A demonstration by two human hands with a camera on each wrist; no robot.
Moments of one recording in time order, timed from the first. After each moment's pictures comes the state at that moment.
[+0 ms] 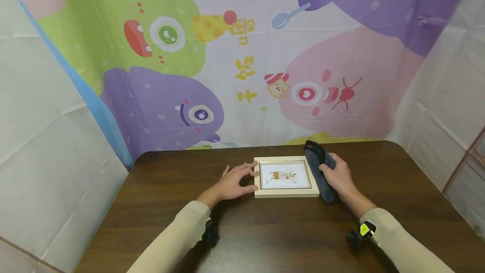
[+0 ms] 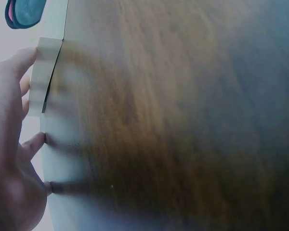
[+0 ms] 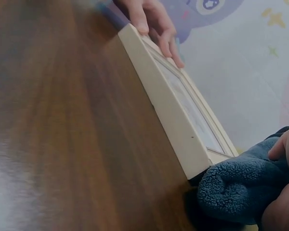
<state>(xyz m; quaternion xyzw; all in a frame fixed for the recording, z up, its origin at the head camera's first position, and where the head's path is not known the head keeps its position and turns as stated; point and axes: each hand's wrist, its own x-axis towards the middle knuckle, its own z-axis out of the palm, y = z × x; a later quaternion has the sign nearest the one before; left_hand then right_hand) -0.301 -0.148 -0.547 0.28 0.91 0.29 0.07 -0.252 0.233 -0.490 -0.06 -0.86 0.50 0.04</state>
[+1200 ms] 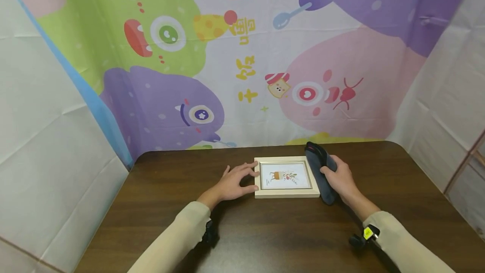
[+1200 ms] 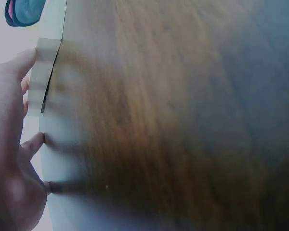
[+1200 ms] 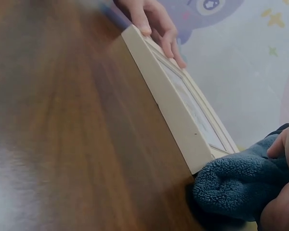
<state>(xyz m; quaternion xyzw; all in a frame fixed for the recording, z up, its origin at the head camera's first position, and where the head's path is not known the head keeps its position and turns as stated) -0.299 -0.148 -0.546 0.28 0.91 0.29 0.06 -0.246 0.235 -0.490 -0.05 -0.86 0.50 0.01</state>
